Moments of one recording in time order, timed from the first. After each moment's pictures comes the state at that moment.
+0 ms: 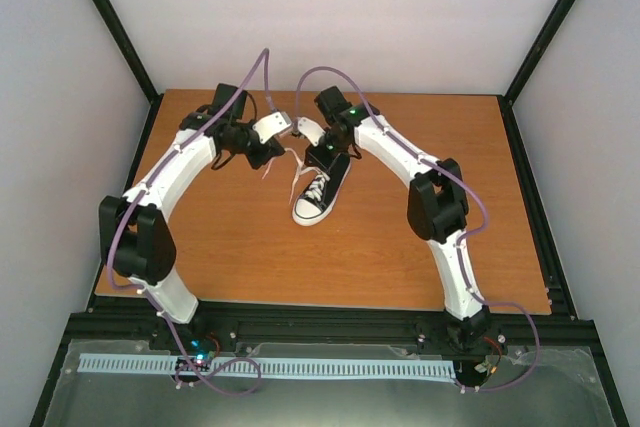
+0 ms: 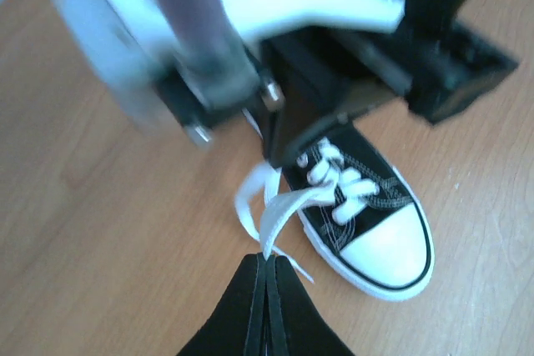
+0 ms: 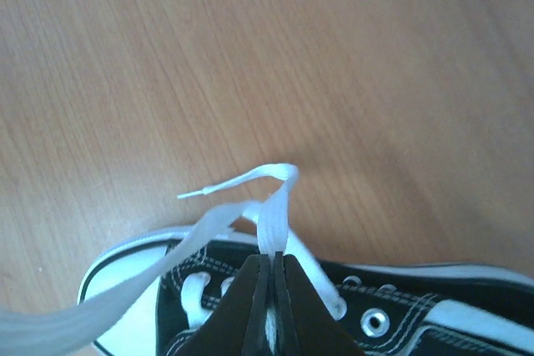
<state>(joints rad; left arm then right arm) -0.27 1.66 1.46 -0.78 0.48 0.63 0.59 2.27 2.12 -0.96 -0.40 -0.41</state>
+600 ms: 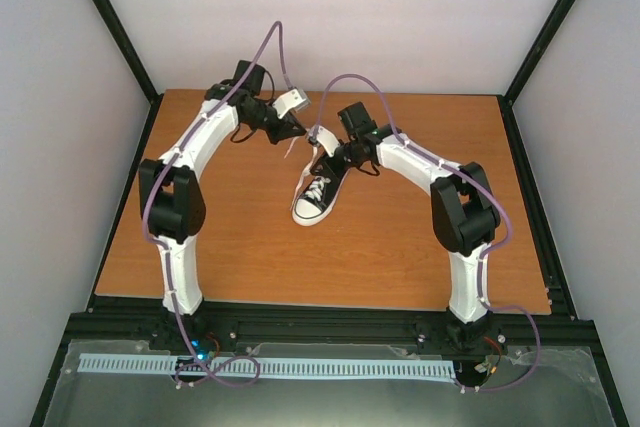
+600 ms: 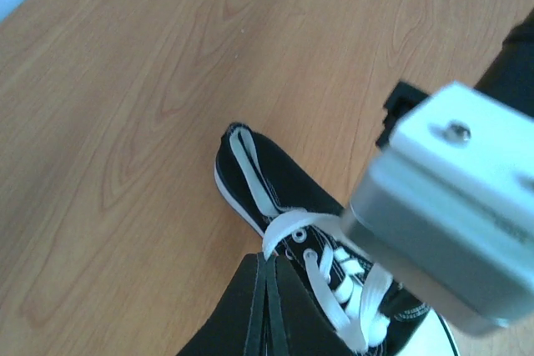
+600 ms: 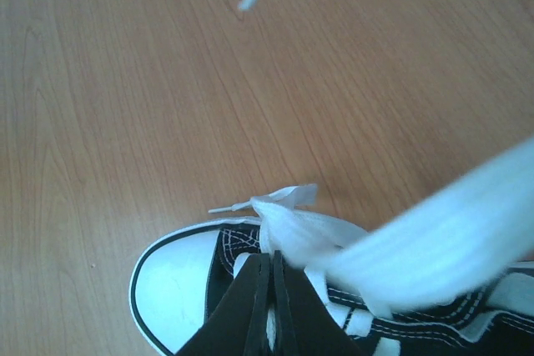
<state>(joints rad) -0.27 2.02 1.89 -0.88 0.68 0.63 0.54 2.03 1.61 -0.57 -0.61 -0.36</state>
